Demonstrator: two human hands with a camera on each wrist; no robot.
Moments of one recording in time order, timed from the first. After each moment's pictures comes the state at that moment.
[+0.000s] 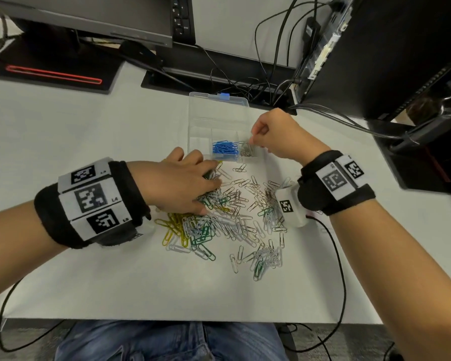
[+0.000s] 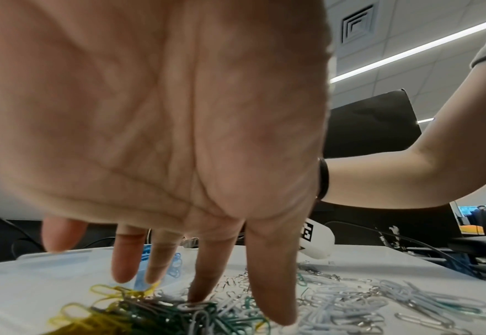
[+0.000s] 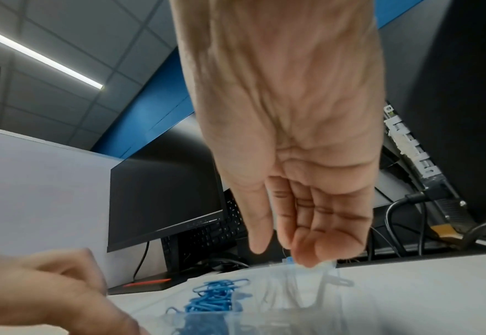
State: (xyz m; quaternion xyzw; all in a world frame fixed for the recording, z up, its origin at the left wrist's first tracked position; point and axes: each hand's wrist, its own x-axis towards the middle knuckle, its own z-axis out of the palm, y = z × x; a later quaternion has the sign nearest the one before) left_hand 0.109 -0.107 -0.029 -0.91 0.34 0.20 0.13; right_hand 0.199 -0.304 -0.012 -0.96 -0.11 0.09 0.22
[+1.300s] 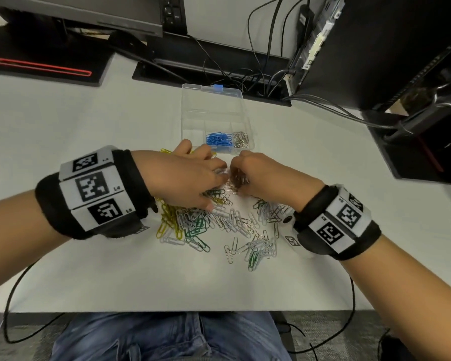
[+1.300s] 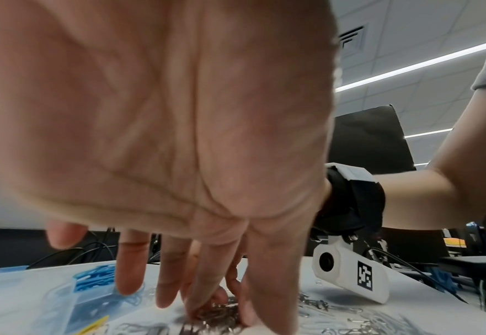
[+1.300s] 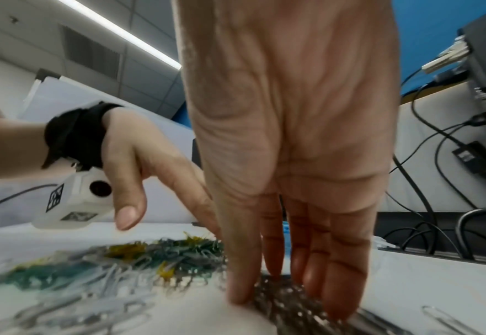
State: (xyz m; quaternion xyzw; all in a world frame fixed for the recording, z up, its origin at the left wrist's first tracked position) left_hand 0.109 -0.125 -0.026 -0.90 0.38 0.19 0.10; right_hand 0.128 -0.298 -0.036 -0.95 -0.26 0.18 0.06
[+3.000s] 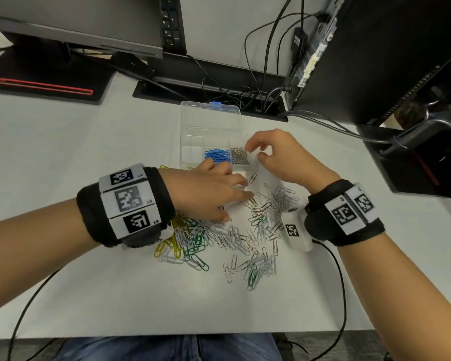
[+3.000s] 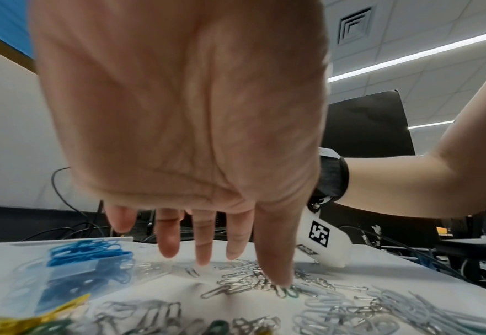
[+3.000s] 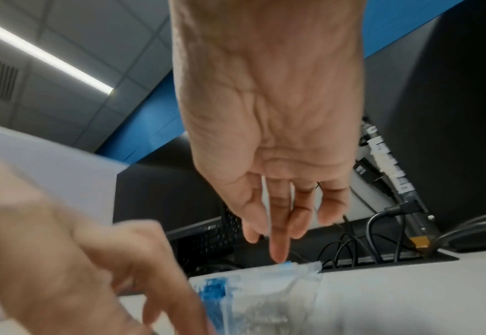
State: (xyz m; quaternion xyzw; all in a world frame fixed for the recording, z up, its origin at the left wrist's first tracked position) left_hand 0.124 -0.149 -0.028 -0.88 0.43 0.17 0.05; right_hand 0.176 -0.329 -0.016 -0.95 -0.19 0.05 0.22
